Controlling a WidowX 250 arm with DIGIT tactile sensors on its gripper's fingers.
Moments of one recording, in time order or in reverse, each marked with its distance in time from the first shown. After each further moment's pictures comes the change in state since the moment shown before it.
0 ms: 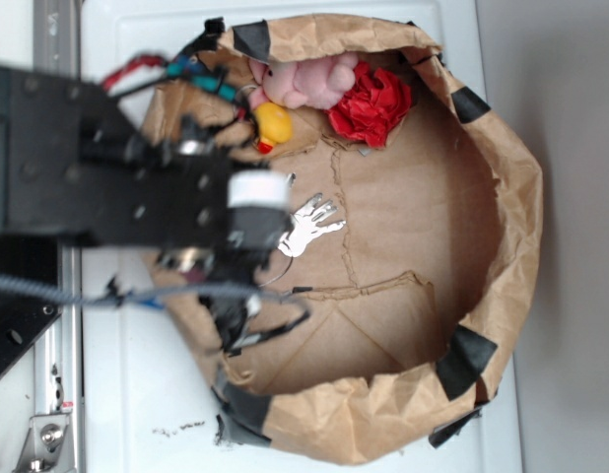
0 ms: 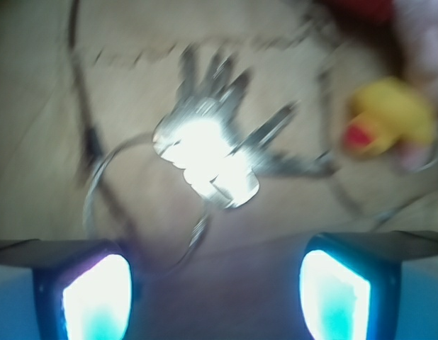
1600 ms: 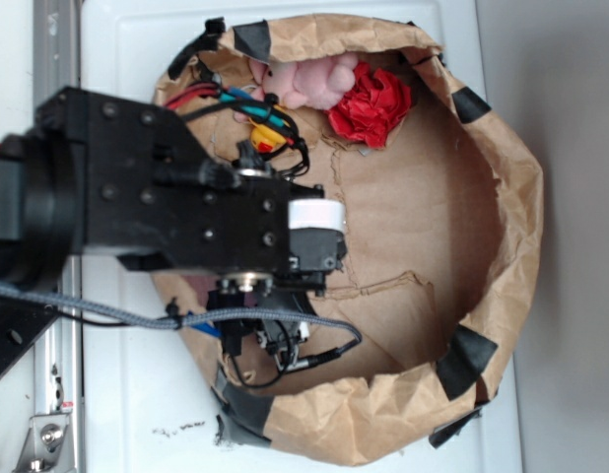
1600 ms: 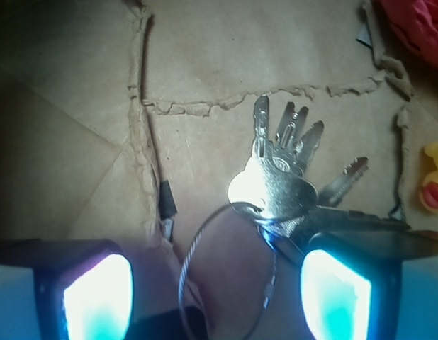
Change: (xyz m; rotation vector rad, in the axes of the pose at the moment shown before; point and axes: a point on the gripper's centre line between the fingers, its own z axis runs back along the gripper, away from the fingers) arm 0.034 -0.014 -0.004 -0.037 -0.034 0.029
